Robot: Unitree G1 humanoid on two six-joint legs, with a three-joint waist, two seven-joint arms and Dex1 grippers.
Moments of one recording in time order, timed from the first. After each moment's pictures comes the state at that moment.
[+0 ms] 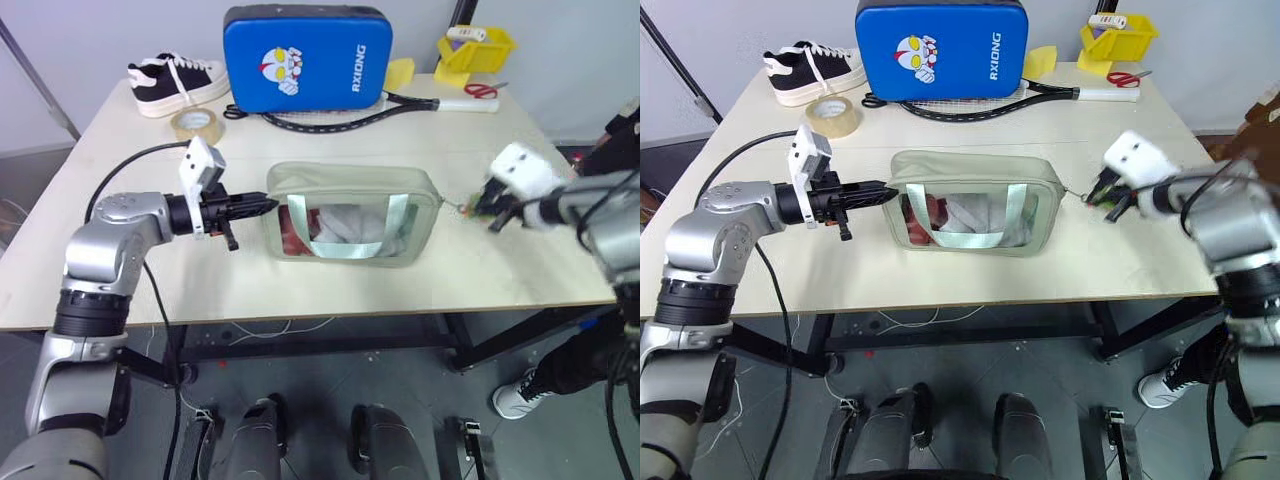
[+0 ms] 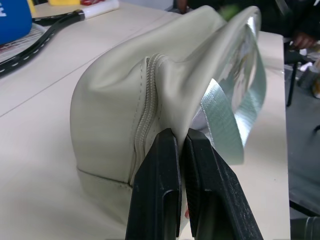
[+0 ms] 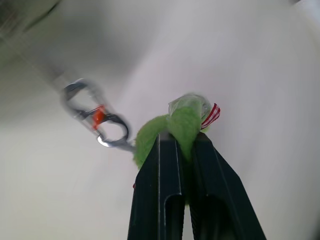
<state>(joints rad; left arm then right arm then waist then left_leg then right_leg) -0.72 0.66 0.03 0.10 -0.45 0.60 -1.03 -0.72 -0.98 0.19 0.03 0.06 0.84 0.88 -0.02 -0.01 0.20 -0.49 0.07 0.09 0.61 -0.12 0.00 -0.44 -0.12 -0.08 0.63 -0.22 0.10</state>
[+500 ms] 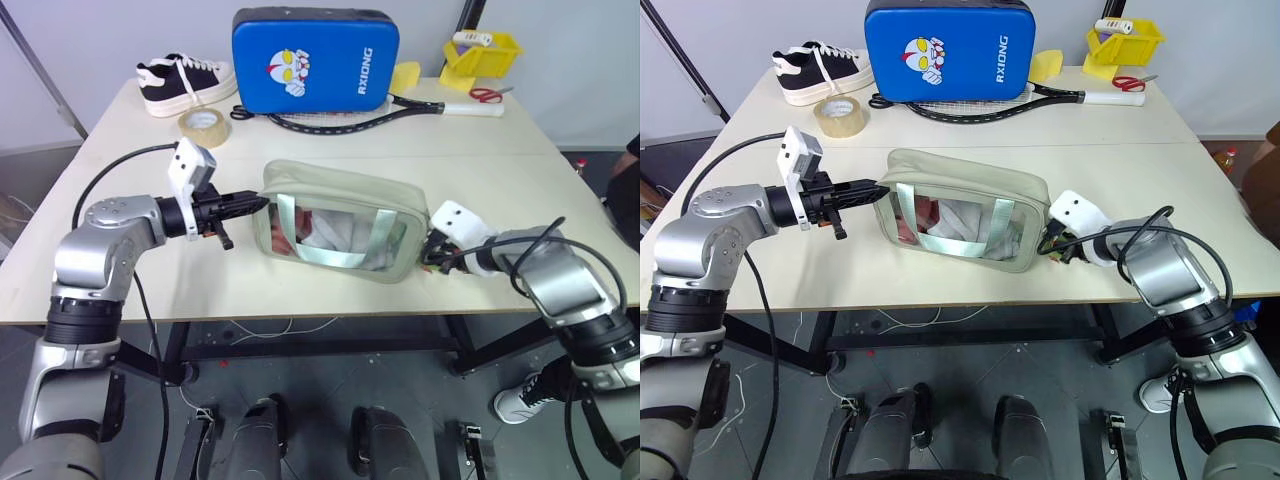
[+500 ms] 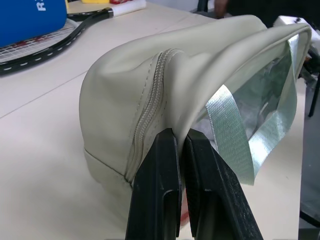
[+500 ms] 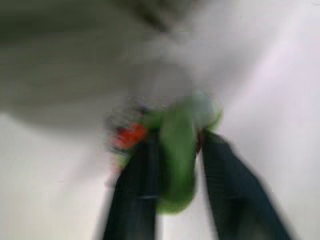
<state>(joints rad) -0.68 0.67 0.06 0.04 -0.49 0.65 -0.97 -0.65 -0.83 0.25 0.02 0.03 0.88 0.78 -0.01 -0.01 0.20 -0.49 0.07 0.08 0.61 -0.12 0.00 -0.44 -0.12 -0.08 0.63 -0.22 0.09</state>
